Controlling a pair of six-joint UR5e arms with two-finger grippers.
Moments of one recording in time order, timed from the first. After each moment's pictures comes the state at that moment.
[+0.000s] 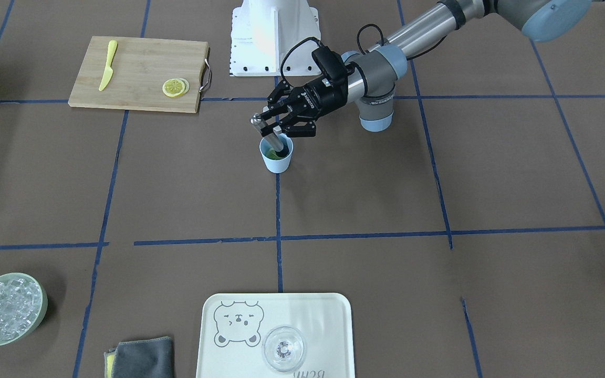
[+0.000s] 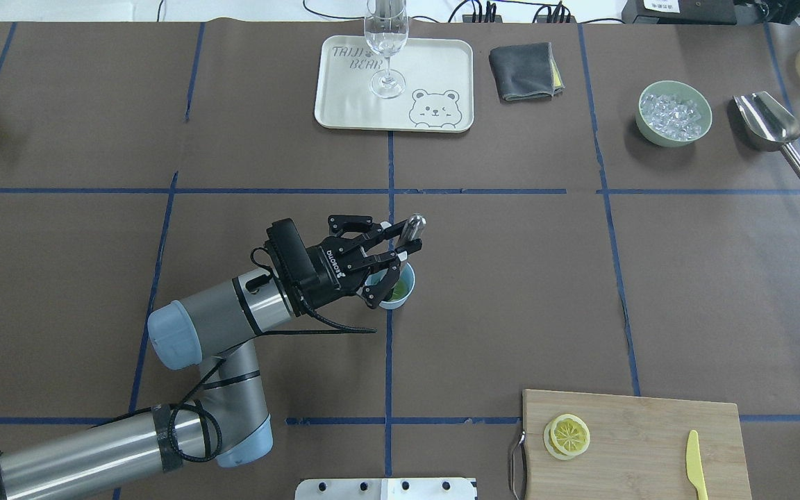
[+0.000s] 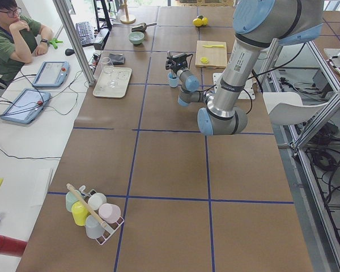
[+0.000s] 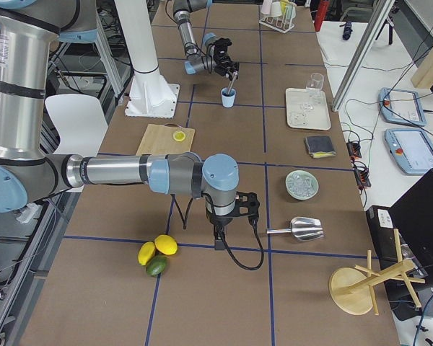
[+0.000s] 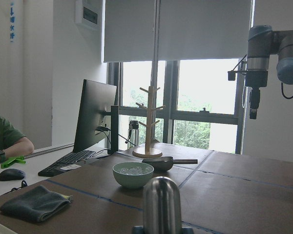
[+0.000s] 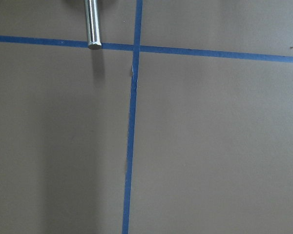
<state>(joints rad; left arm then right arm) -0.35 -2.21 -1.25 -3.48 -1.38 -0.30 1.62 -1.76 1.85 -1.68 2.28 -0.09</state>
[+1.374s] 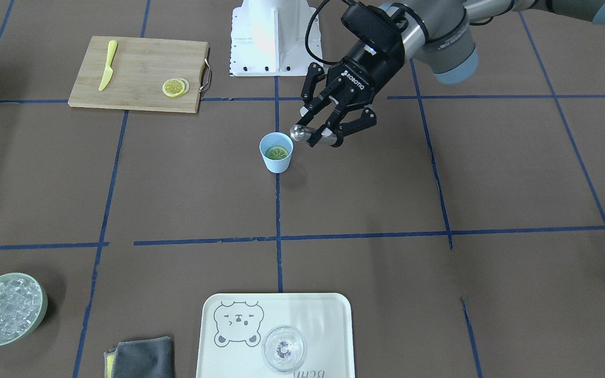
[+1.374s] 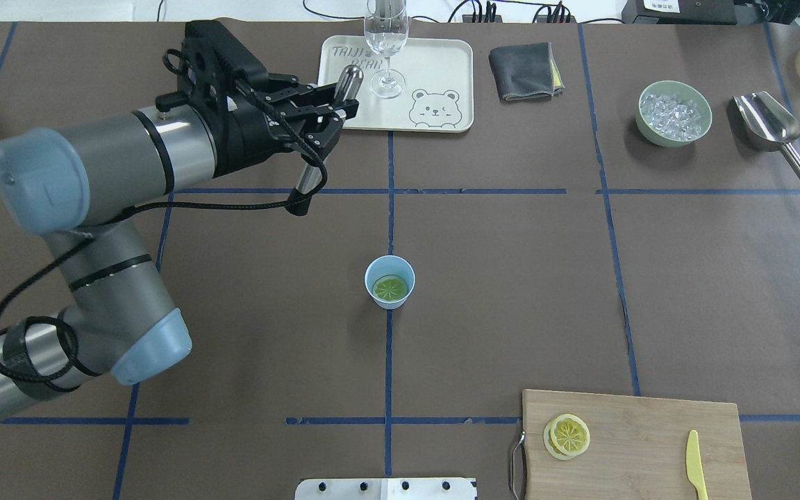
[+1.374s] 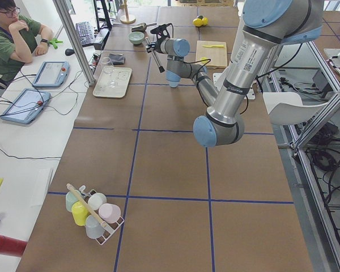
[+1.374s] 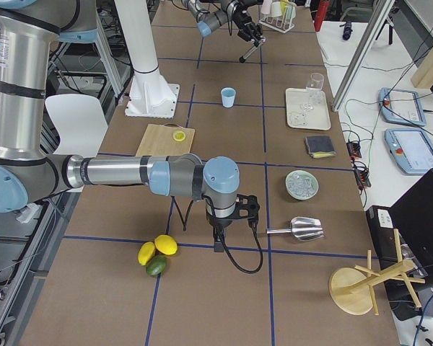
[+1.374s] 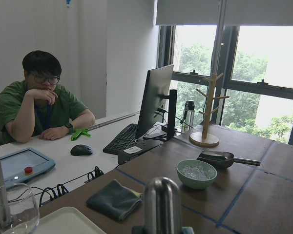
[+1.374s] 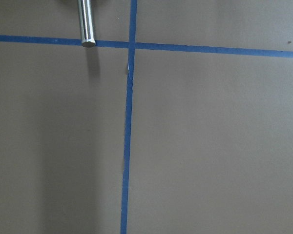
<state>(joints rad) -0.67 -2.09 -1.83 -2.50 -1.60 -0.53 1.61 -1.76 1.84 -1.68 2.28 -0.08</state>
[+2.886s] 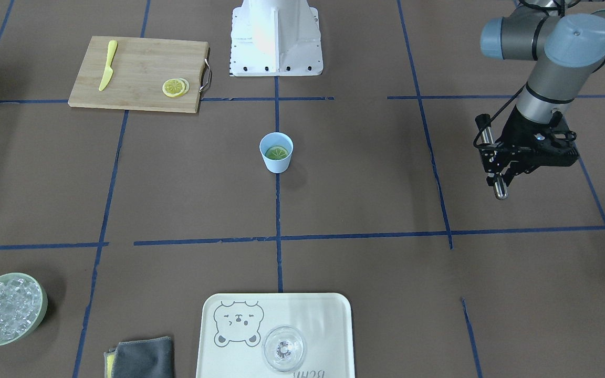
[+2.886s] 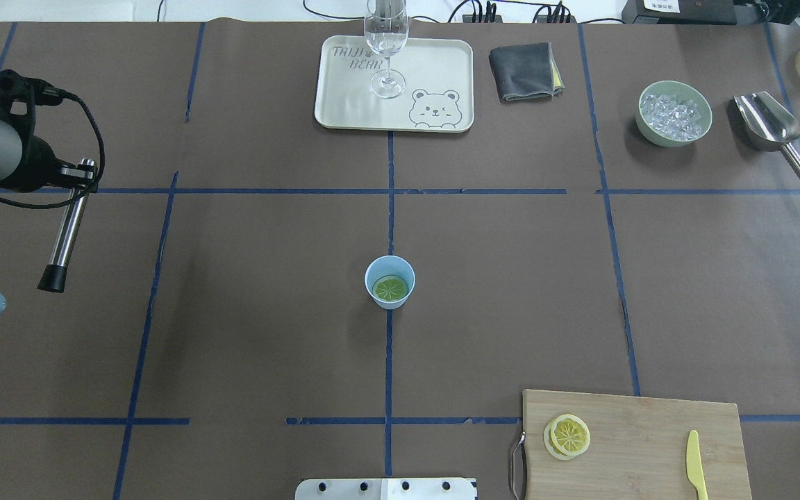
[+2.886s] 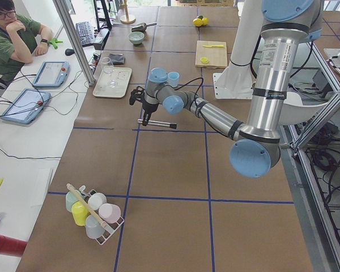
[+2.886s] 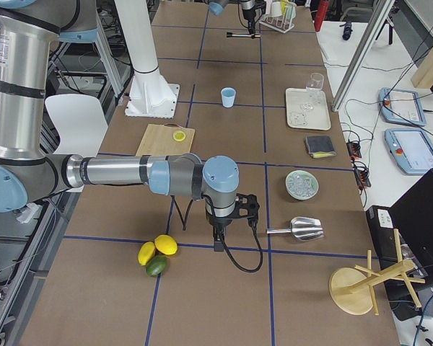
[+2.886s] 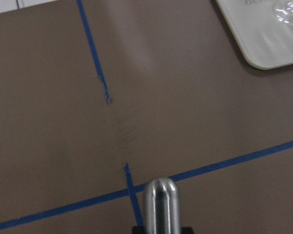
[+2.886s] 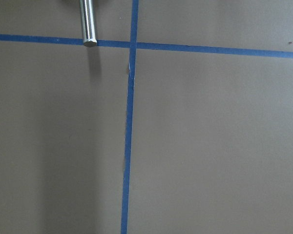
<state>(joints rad) -0.92 -1.70 -1.85 -1.87 -1.90 -0.81 1.61 -1.76 1.85 -1.68 2.28 -0.09</state>
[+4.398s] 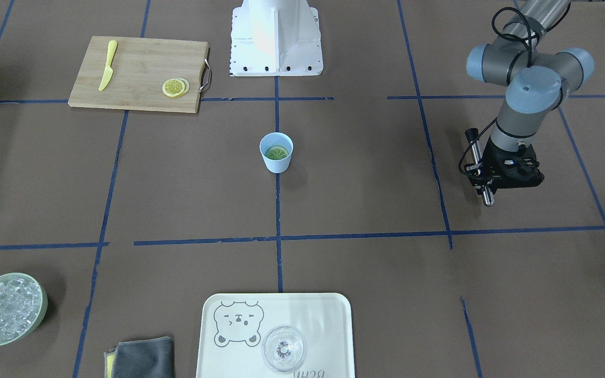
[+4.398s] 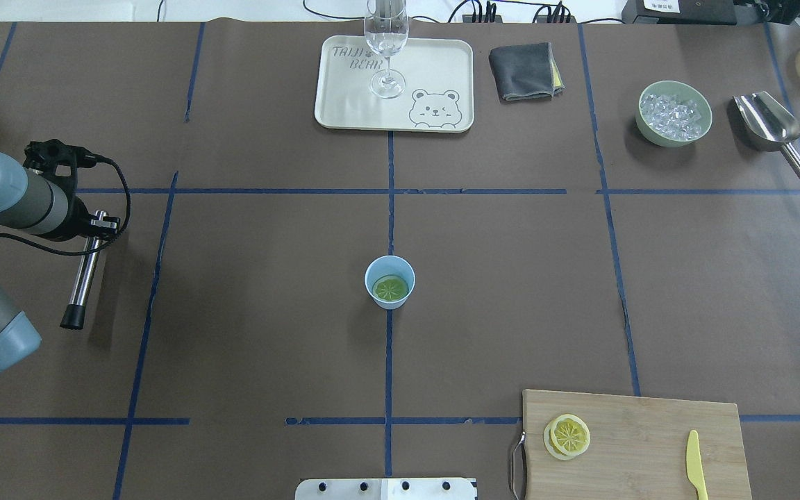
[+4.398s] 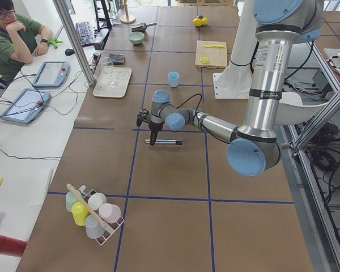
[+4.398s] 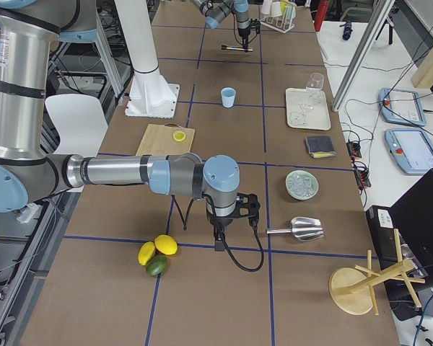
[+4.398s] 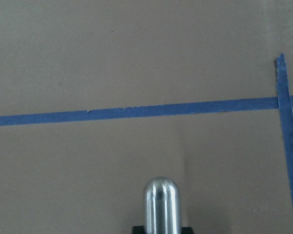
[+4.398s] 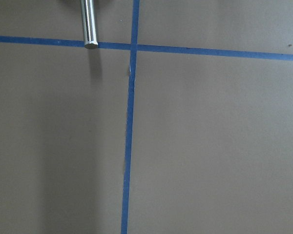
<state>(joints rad) -0.79 -1.70 -1.68 -1.95 -1.83 -0.89 1.61 -1.76 1.85 -1.68 2.28 -0.09</state>
